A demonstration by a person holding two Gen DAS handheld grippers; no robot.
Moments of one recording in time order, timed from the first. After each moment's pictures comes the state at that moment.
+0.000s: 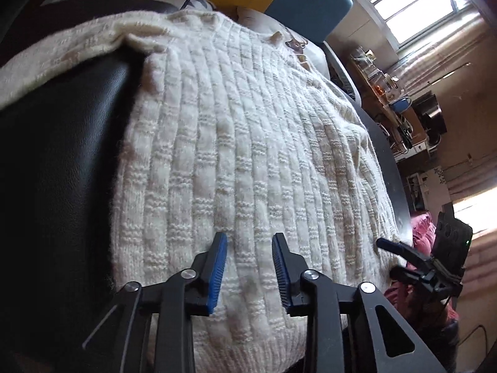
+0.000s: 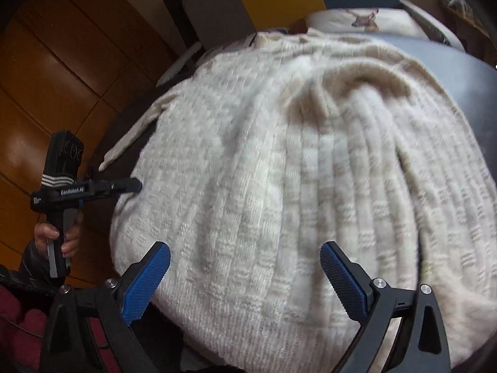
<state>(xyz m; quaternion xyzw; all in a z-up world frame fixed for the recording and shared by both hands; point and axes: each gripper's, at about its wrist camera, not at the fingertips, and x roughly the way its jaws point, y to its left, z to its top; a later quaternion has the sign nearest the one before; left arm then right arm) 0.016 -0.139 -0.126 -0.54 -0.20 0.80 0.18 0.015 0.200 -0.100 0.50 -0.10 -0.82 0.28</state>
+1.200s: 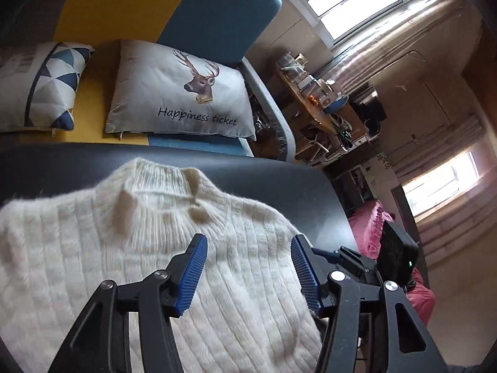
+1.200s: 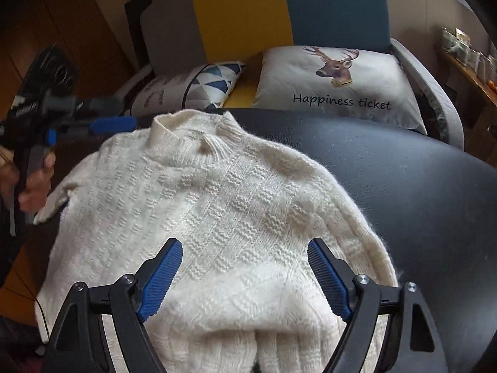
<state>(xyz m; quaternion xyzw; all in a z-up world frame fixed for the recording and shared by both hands) -0.318 -0.023 -0.083 -0.51 -0.20 0.77 0.34 -0.219 0.240 -0.100 0.50 -0.01 -0.84 0.21</state>
